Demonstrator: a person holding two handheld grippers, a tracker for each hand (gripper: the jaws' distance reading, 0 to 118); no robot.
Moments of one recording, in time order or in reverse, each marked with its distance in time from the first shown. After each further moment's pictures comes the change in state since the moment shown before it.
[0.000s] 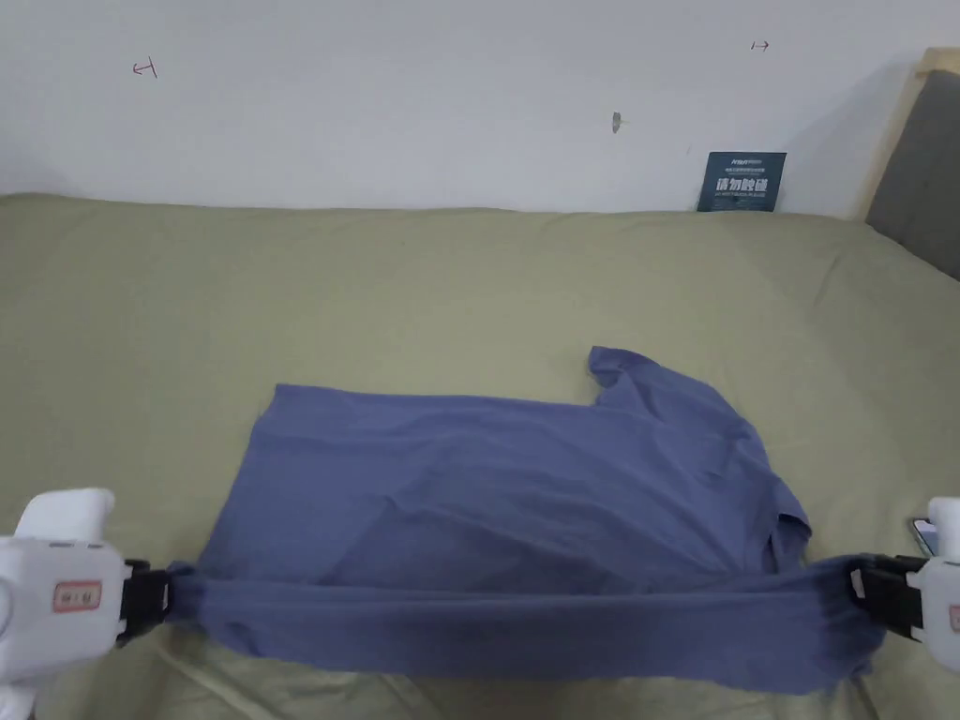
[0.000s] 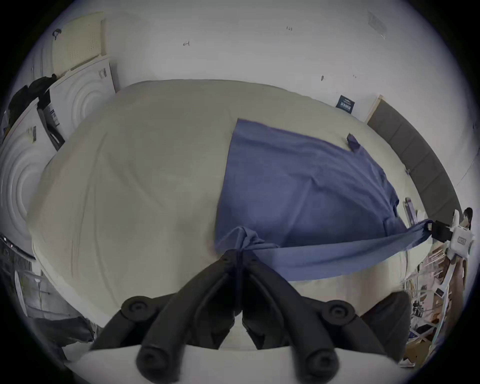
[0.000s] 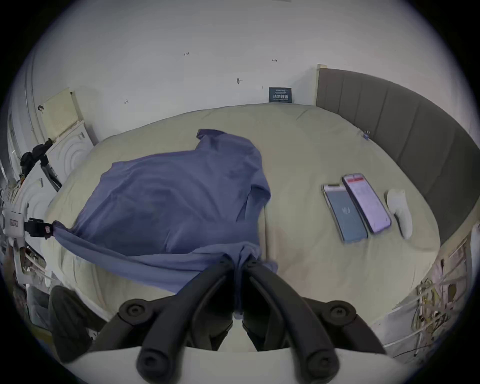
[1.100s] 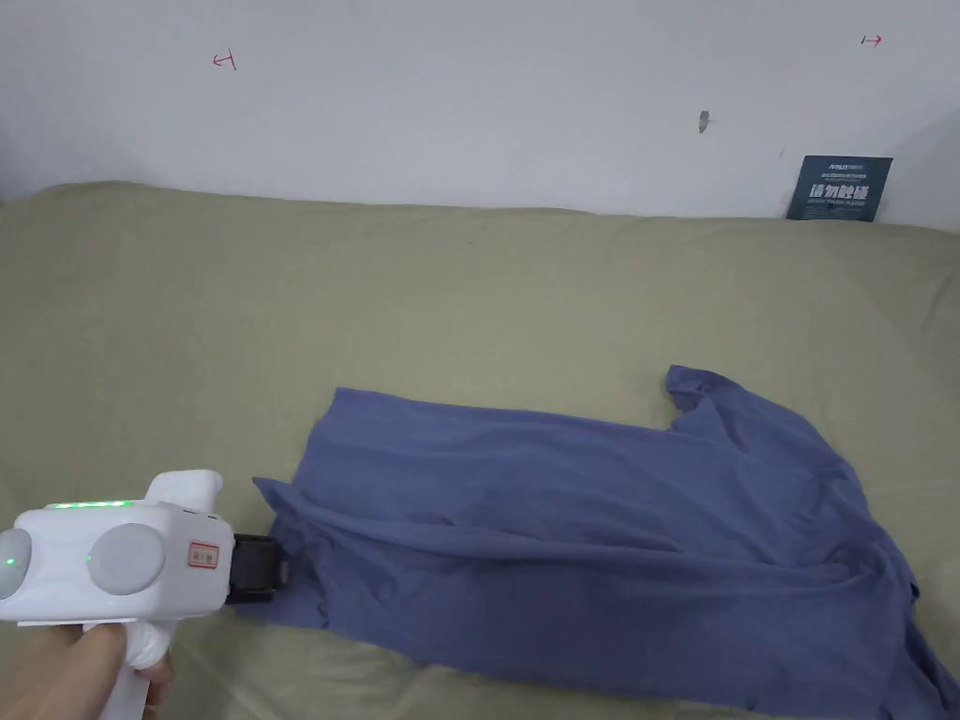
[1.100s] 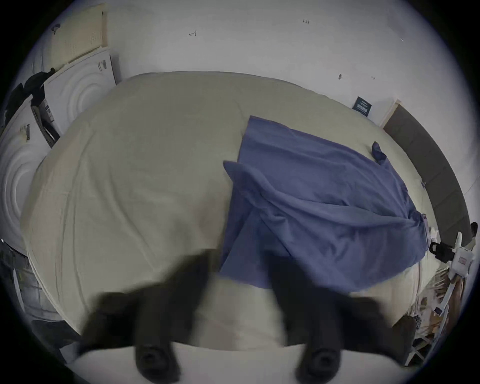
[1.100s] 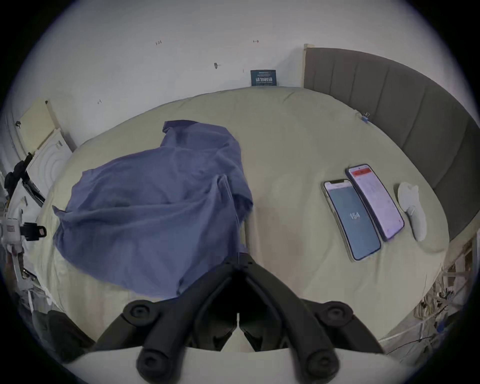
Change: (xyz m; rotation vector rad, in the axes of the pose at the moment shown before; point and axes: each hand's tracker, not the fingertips) left arm 0.000 0.020 -0.080 -0.057 0.042 0.036; right arm 0.020 -0.022 -0.044 -0.083 -0.044 -0.097
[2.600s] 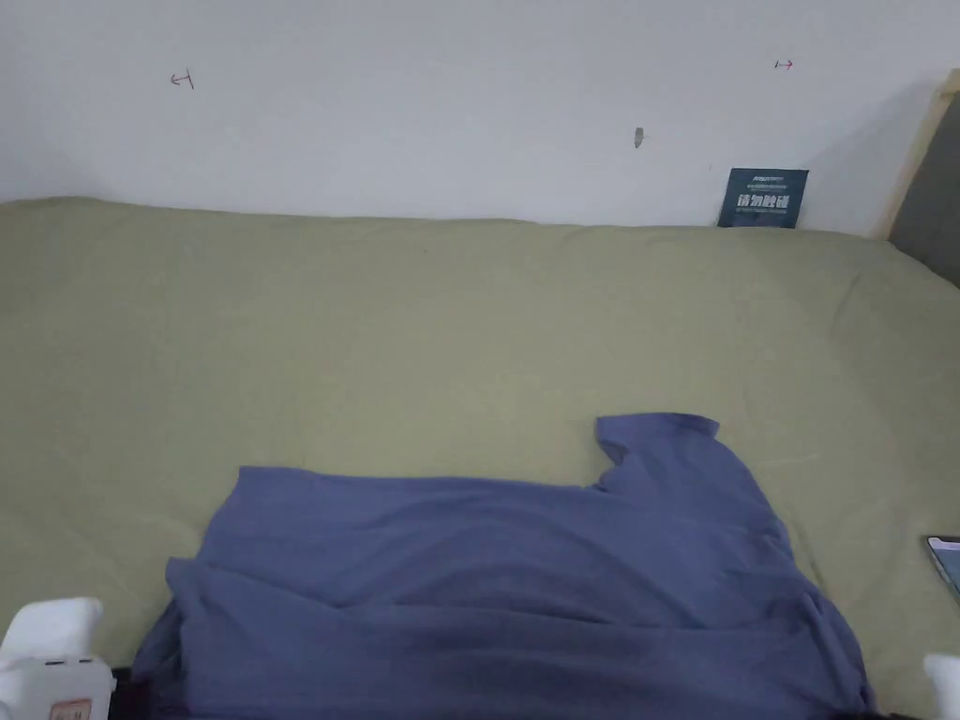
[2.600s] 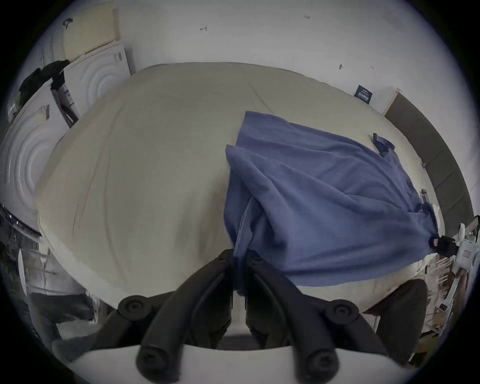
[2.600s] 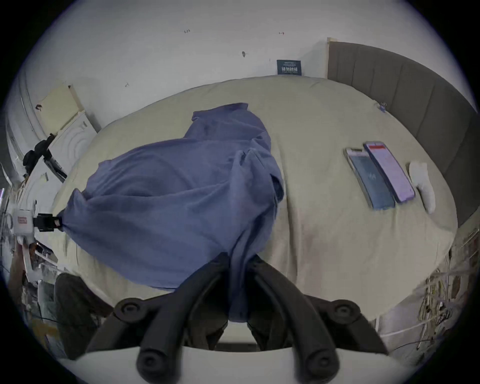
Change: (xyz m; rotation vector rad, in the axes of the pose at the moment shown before) left arm -0.032 -0.126 0.082 -0.015 0.048 0.012; right arm -0.021 -0.091 0.056 -0.080 0.148 0.045
